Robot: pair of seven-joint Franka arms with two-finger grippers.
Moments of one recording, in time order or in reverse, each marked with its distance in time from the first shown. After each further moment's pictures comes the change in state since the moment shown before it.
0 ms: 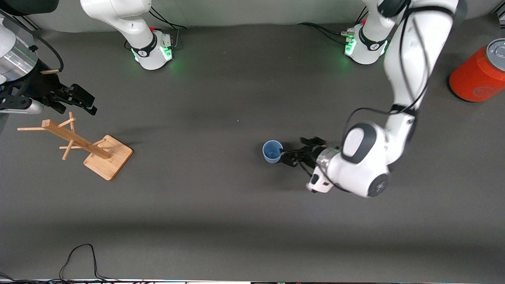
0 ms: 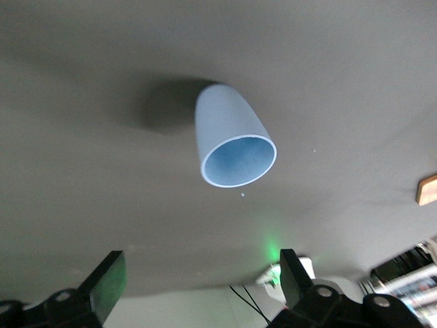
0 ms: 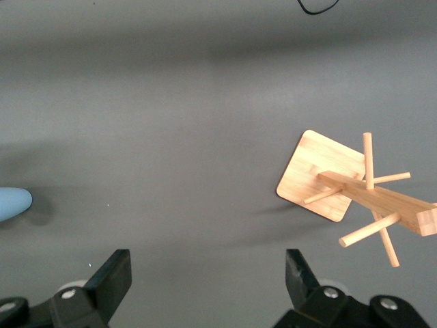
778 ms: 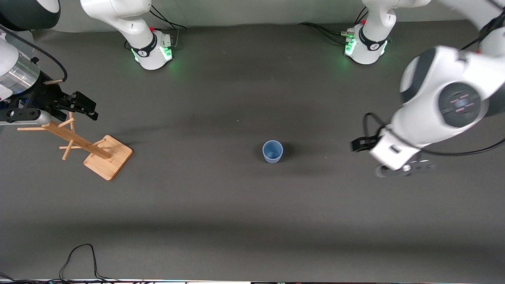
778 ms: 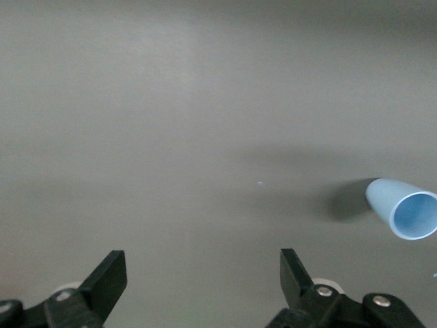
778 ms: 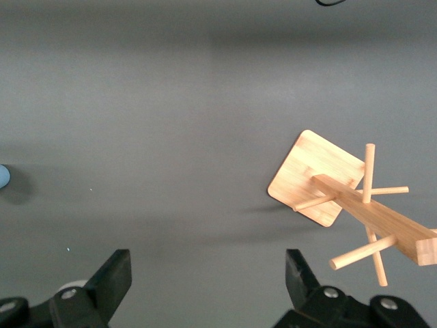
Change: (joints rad) left arm 0.146 -0.386 0.015 -0.171 0.466 -0.019 0.388; right arm -0.023 0.059 -0.005 0.006 0.000 -0.011 -0.110
